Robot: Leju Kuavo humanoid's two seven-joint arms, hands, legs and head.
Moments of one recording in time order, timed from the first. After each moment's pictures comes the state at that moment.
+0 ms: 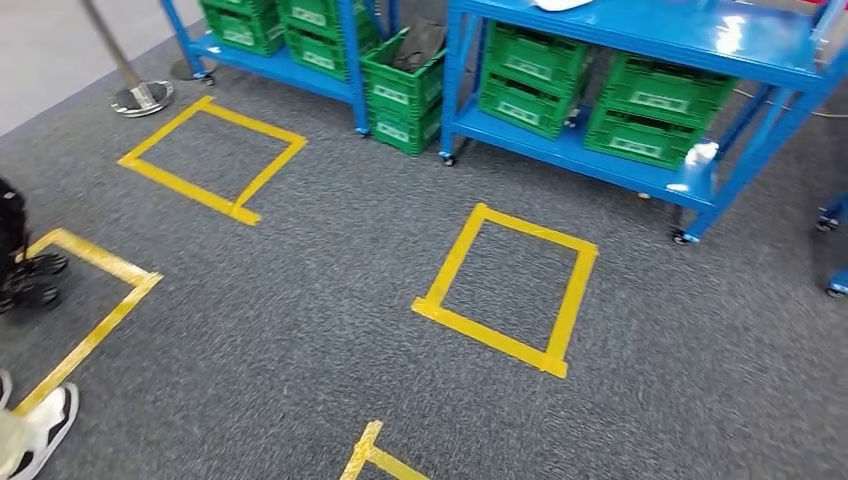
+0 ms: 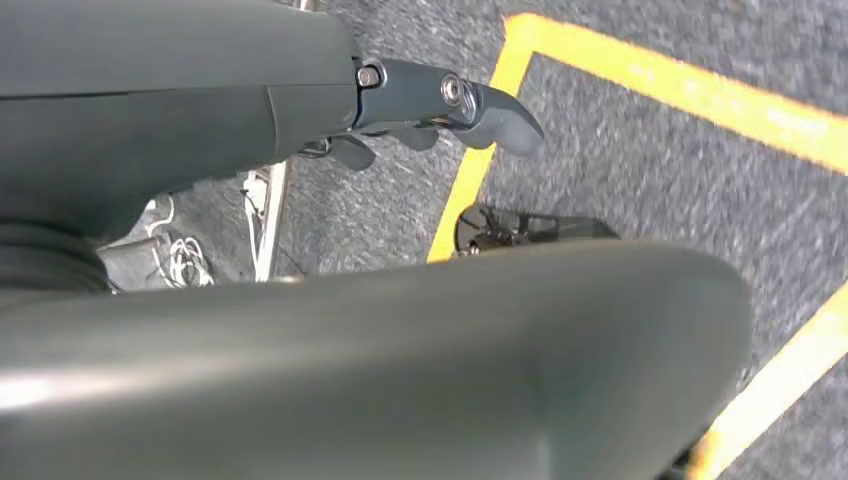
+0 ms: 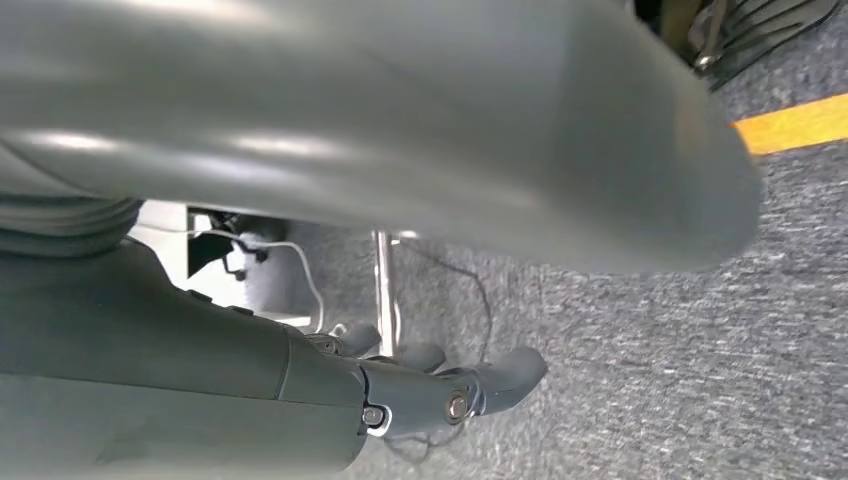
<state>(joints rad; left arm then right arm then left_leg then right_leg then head) -0.13 0.05 -1.17 -0.20 1.07 0.23 -0.08 -0.09 -0.03 -0.04 -0.18 -0.19 -0.22 0.15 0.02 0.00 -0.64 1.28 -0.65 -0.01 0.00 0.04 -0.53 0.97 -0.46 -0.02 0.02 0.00</state>
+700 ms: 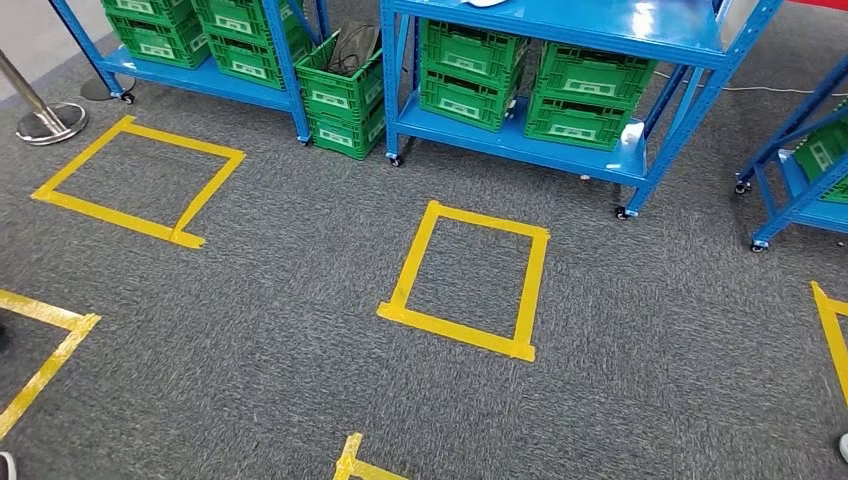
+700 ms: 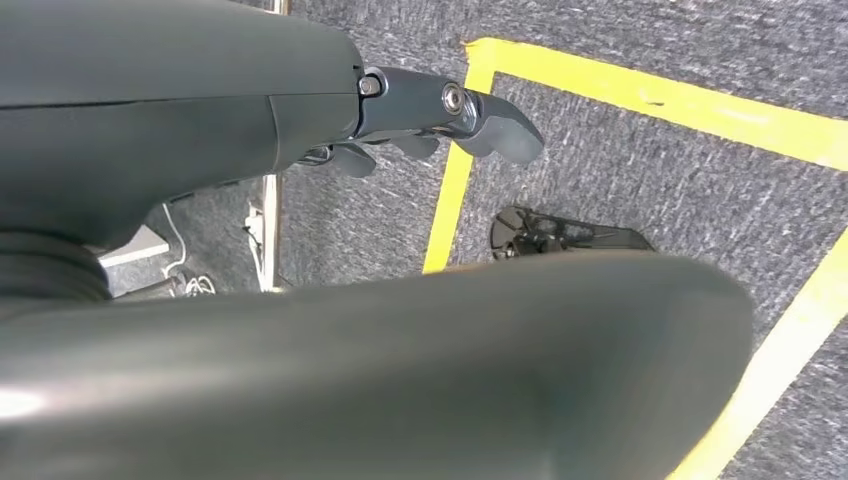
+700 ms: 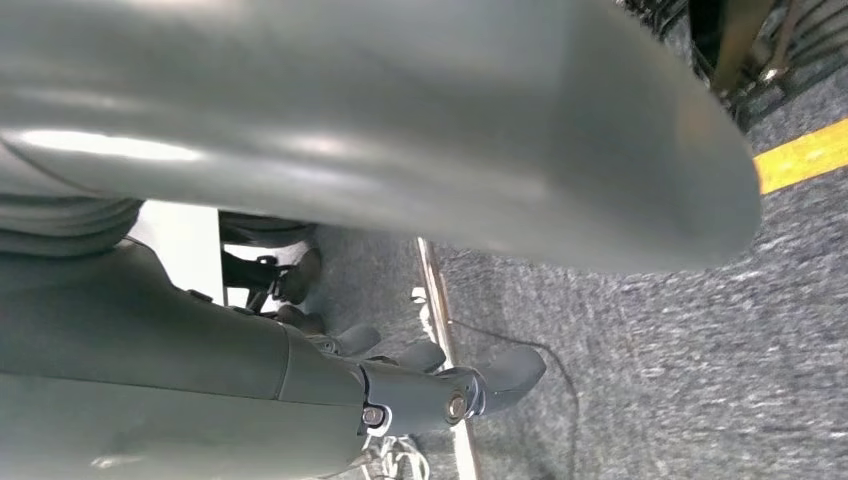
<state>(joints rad) -0.12 0.05 -1.15 -0.20 1.13 0.17 -0.09 -0.09 -0.02 -0.04 -0.18 -0.22 -0.23 0.19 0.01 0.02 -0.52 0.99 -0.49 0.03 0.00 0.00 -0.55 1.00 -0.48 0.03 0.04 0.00</state>
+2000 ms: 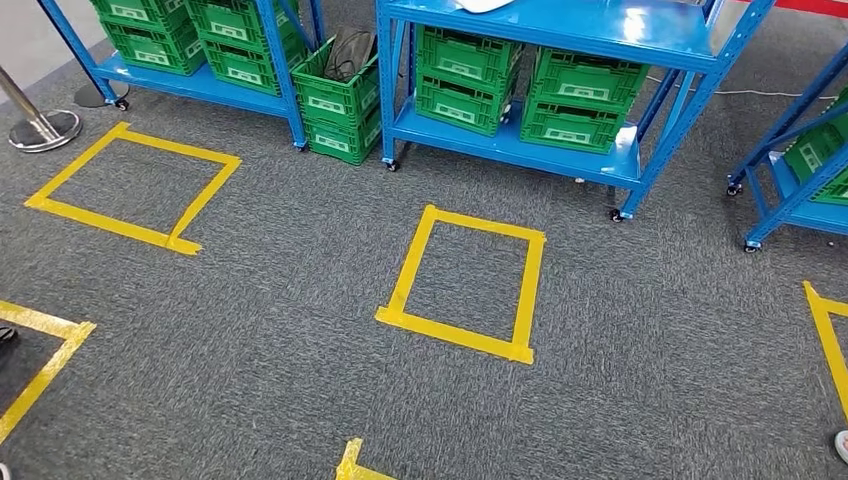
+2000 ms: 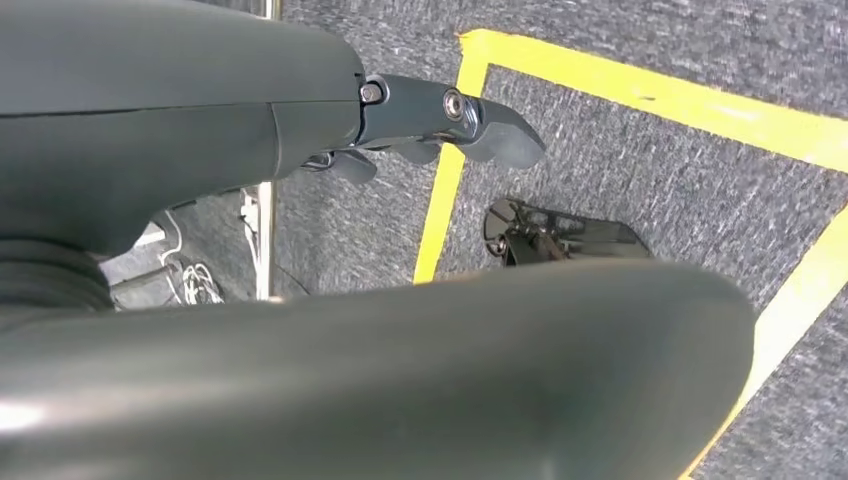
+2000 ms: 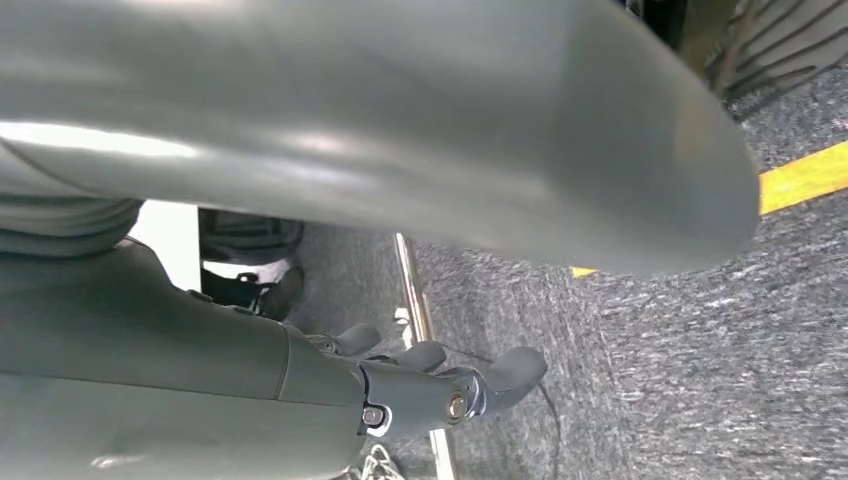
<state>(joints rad) -0.12 0.05 -1.12 -0.20 1.14 0.13 -0.08 -0.08 -0.02 -0.04 -0.18 -0.24 -0.21 0.18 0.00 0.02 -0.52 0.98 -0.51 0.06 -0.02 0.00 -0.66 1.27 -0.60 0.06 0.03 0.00</state>
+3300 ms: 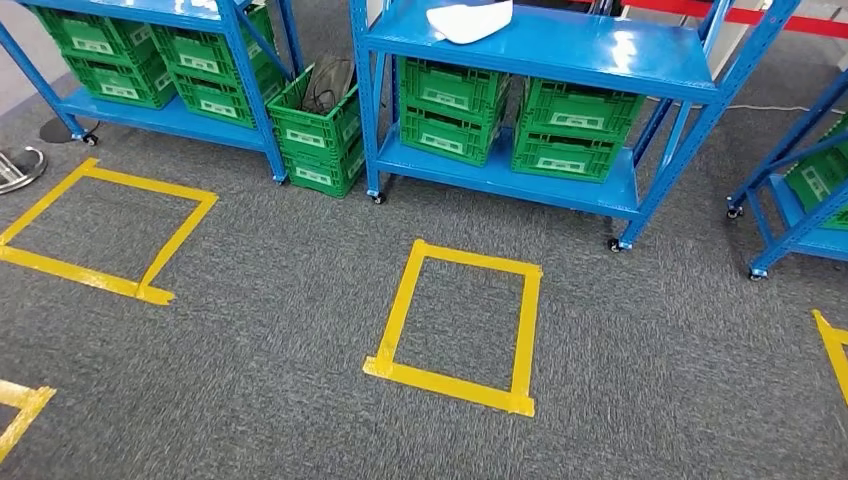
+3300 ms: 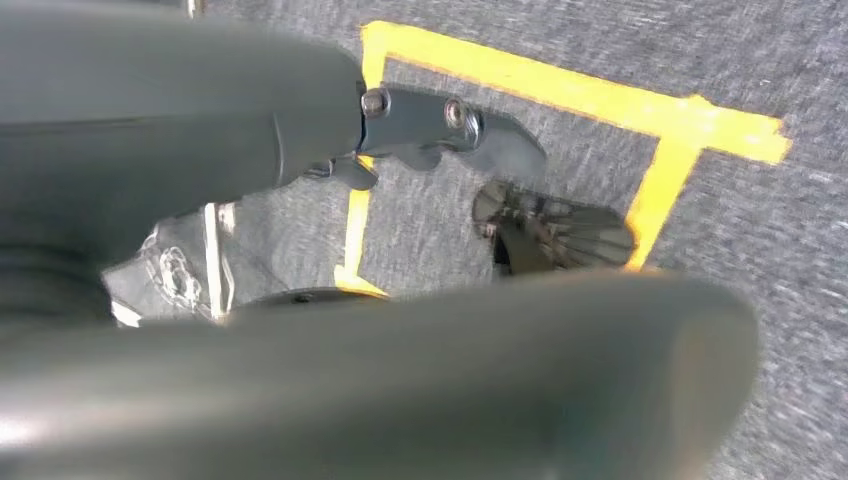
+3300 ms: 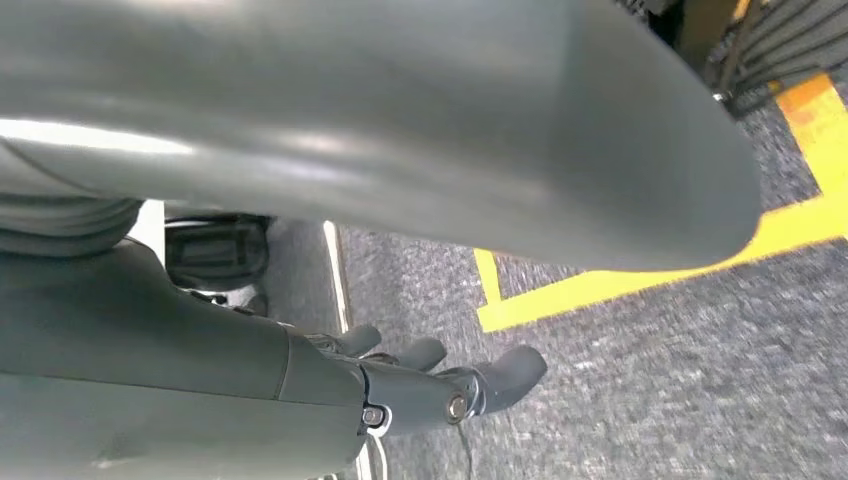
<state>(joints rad) -0.12 0.04 -1.11 -0.18 1.17 0.10 -0.06 -0.09 -0.02 -0.03 -0.18 -0.24 -0.21 0.14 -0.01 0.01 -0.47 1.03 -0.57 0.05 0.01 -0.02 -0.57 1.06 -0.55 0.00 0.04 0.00</state>
